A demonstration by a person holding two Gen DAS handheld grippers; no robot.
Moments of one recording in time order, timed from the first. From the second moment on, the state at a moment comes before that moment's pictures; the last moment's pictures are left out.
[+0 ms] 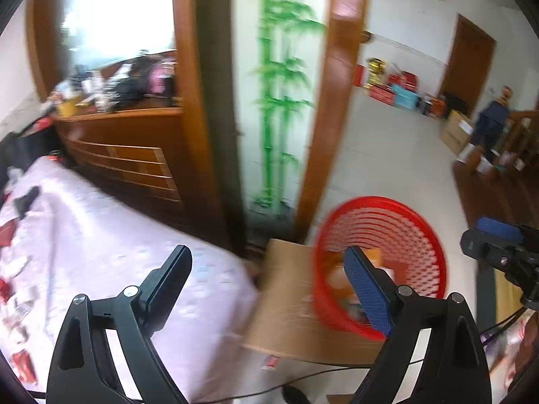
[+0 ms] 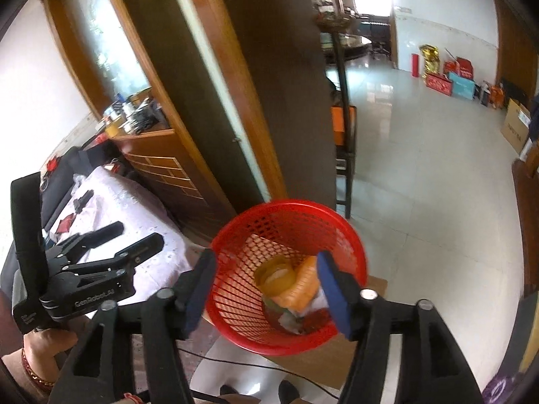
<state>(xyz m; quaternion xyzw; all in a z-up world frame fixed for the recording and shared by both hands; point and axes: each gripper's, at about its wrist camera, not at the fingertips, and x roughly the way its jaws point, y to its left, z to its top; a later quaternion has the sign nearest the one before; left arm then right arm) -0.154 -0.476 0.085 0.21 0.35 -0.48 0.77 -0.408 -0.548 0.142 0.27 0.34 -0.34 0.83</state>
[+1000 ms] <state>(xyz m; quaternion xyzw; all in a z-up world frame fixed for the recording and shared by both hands) -0.003 -0.202 0.088 0.10 0.40 -0.20 0.89 -0.158 -0.409 0.123 0.17 0.40 -0.09 0.90</state>
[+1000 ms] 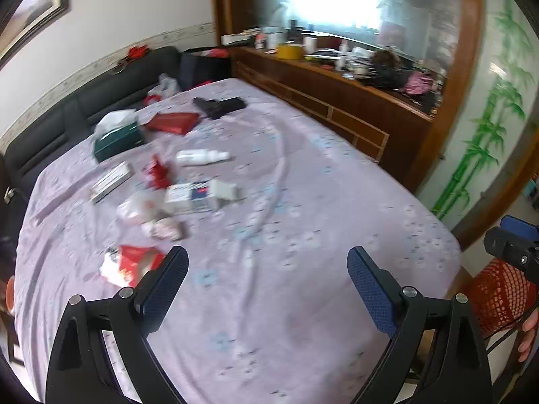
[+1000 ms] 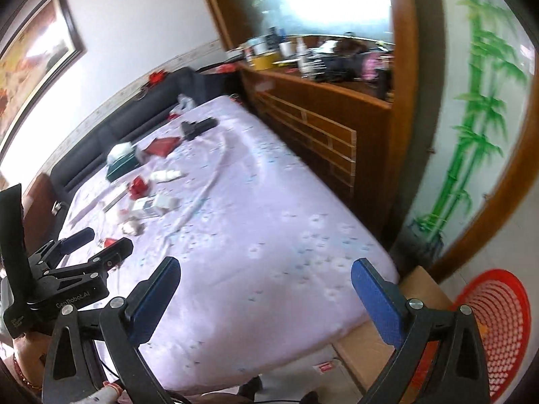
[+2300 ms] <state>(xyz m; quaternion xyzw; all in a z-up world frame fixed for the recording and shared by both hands) 0.109 -0.031 -0.007 0.03 0.51 -0.11 0.85 -0.002 -0.267 0.073 0.08 0.47 0.04 0.88</state>
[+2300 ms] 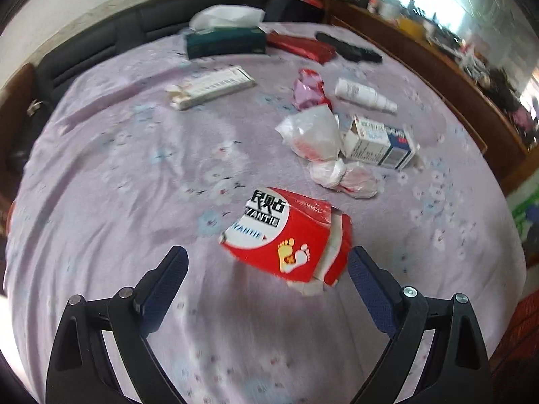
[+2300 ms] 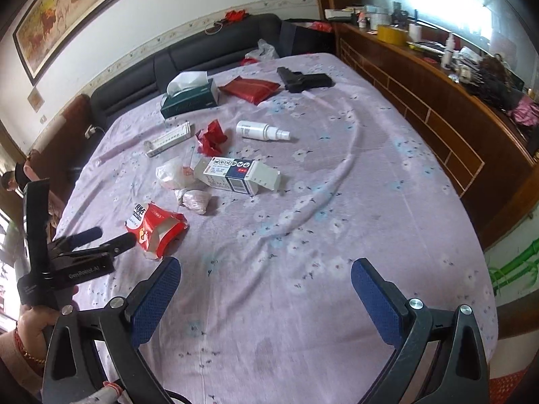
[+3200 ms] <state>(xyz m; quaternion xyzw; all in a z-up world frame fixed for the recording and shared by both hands) 0.145 0.006 -0.008 0.02 0.52 -0.17 0.83 0.170 -0.200 -0.009 -0.08 0.55 0.16 0.82</state>
